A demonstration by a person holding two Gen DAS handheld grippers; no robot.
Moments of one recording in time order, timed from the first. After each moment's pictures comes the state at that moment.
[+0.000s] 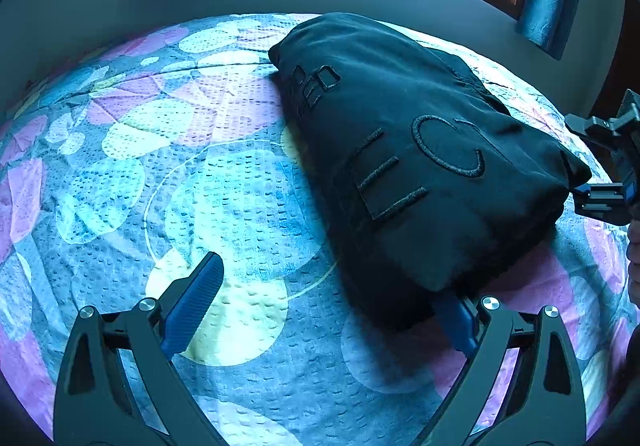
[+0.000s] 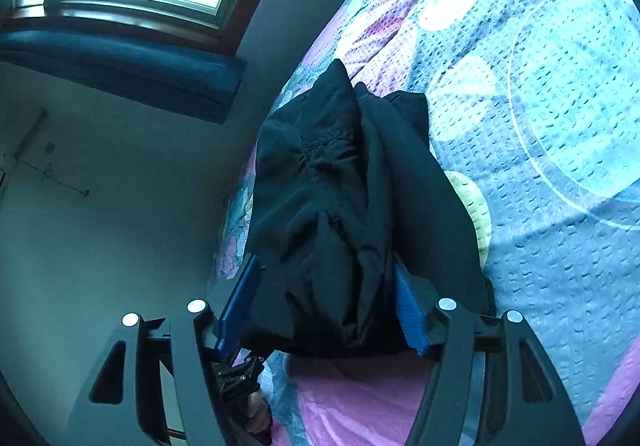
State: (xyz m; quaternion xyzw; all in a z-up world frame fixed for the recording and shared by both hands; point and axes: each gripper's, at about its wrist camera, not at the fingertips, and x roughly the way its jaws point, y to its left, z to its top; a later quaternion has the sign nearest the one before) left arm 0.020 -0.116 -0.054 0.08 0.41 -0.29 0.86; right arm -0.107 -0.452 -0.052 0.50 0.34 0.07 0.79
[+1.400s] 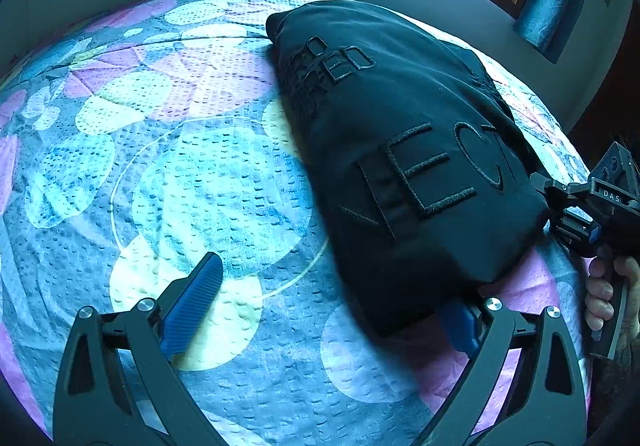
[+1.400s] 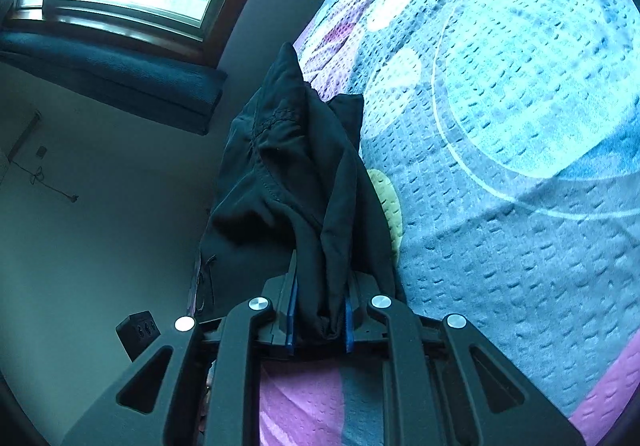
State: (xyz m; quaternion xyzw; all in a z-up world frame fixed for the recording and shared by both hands) left arm 0.035 -0.119 -0.063 0.05 0.44 -0.31 0.84; right arm -0.152 -0.466 -0.106 0.51 0.32 0.04 0.80
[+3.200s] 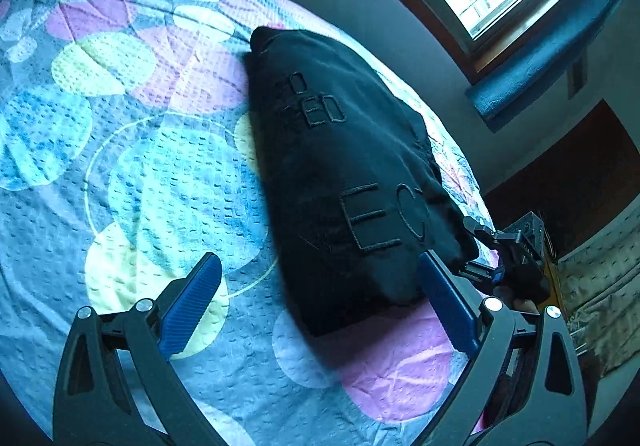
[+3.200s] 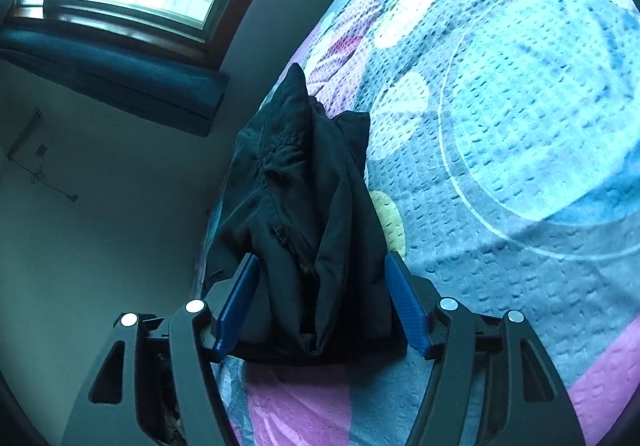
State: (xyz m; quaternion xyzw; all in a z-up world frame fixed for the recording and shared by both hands) left arm 0.061 -0.092 -0.046 -0.14 0.48 -0.40 0.77; right arm -0.142 -0.480 -0.084 0.49 0.33 0.04 0.80
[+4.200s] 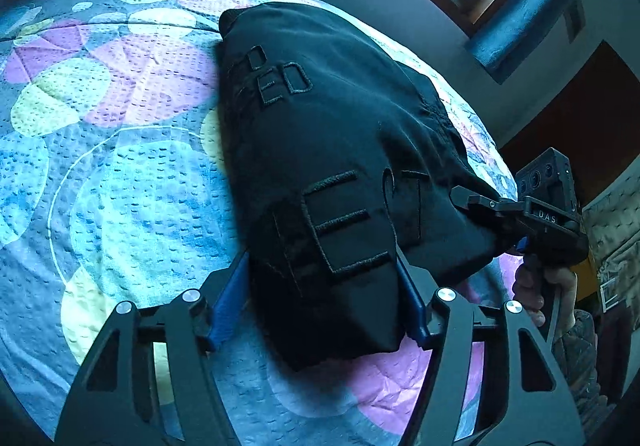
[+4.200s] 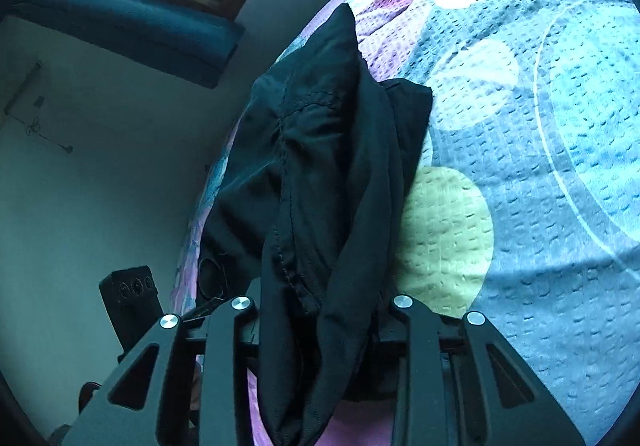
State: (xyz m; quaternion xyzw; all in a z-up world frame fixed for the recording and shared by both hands) left arm 0.066 -0.150 -0.052 -0.03 0.48 -0.42 0.77; right arm -0.076 -0.432 -0.078 0.44 0.39 0.08 0.81
